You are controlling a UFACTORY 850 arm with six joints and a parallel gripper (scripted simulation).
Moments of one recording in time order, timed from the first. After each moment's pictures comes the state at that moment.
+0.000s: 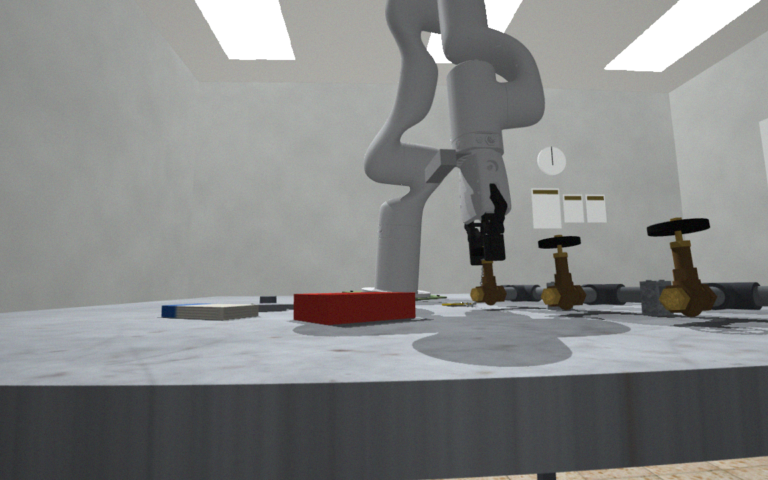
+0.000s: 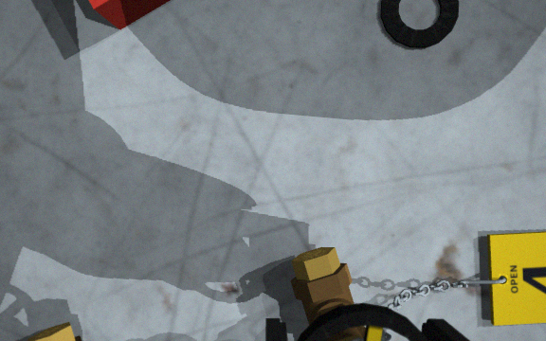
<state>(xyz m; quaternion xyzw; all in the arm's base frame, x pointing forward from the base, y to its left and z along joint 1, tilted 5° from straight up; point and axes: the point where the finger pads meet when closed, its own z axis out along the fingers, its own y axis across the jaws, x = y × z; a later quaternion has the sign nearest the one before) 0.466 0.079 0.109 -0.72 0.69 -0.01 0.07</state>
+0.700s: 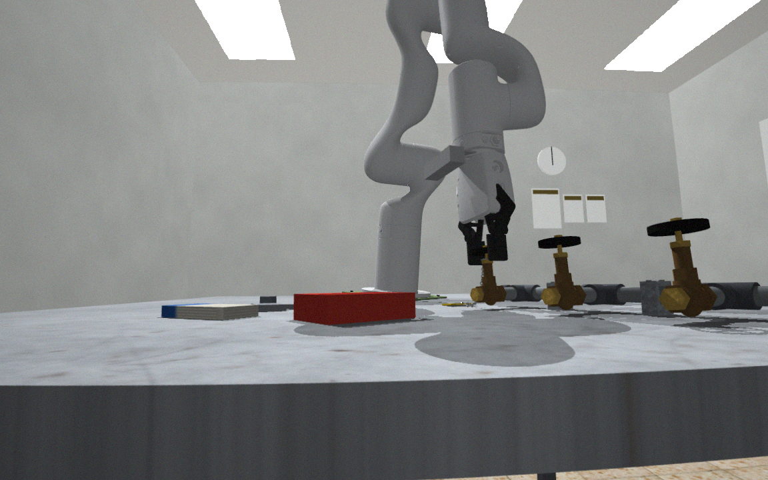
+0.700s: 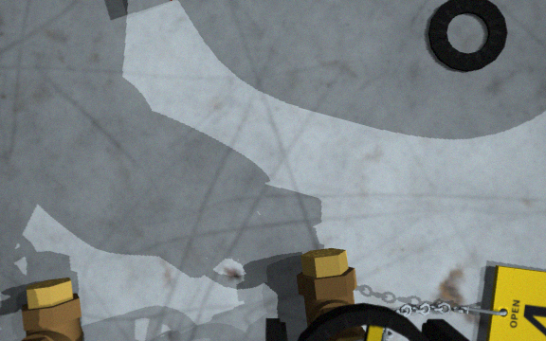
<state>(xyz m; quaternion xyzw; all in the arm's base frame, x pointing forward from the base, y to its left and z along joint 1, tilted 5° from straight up) 0.466 0.079 0.109 -0.78 0.62 -0.02 0.07</state>
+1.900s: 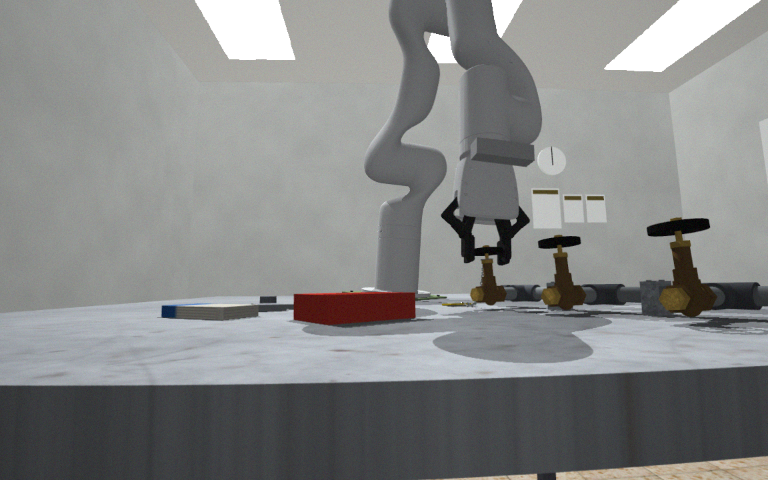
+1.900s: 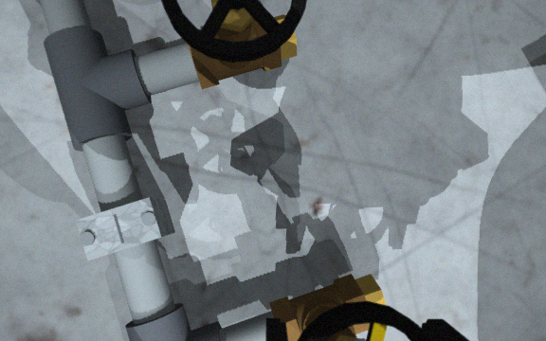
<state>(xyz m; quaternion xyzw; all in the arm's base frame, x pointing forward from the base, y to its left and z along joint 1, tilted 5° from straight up) 0.466 0.079 0.109 -1.00 -0.02 -0.07 0.00</state>
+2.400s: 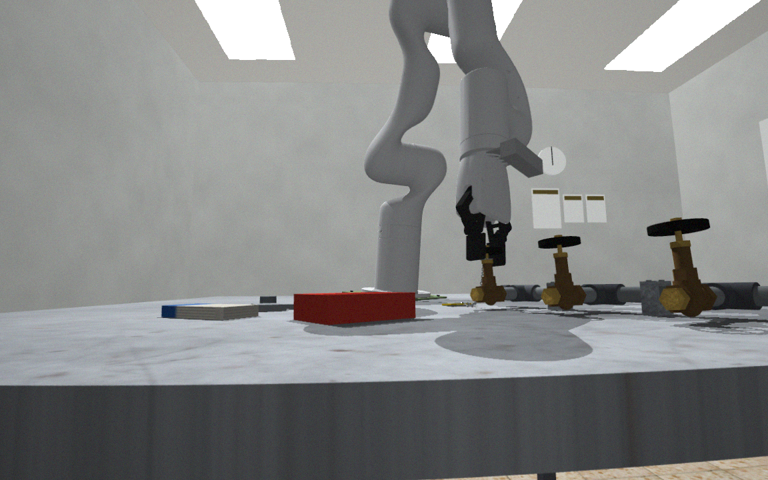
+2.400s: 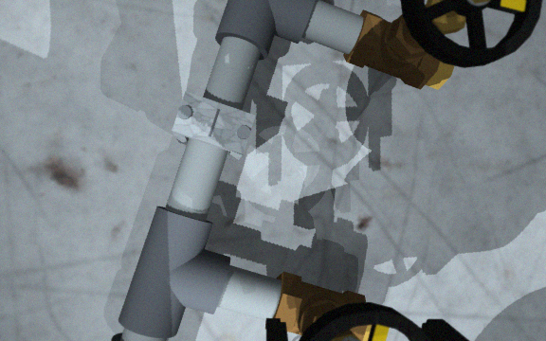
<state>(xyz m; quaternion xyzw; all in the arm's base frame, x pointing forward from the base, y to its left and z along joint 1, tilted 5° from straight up) 0.466 0.079 0.109 -0.94 -0.32 -0.09 -0.03</state>
